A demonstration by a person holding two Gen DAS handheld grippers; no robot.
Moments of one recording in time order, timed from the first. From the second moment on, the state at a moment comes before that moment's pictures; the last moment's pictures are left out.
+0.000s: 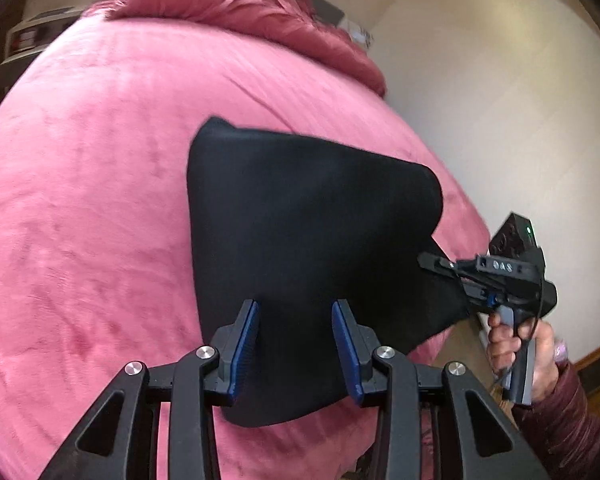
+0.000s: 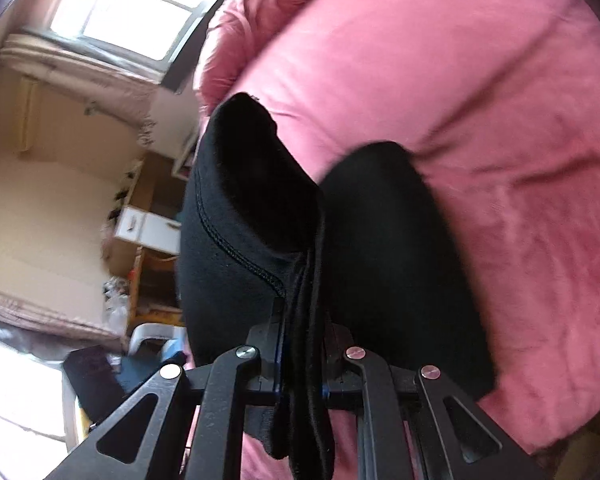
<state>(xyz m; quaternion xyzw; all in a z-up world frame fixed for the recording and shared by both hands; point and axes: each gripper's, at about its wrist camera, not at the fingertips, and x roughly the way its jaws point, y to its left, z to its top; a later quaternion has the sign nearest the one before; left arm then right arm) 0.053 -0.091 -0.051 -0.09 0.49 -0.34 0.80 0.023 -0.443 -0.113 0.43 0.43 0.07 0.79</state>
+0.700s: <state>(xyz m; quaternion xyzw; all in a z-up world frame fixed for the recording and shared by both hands) 0.039 -0.100 -0.039 -0.07 0.46 -0.33 0.82 0.021 -0.459 -0.080 0.28 0.44 -0.01 0.85</state>
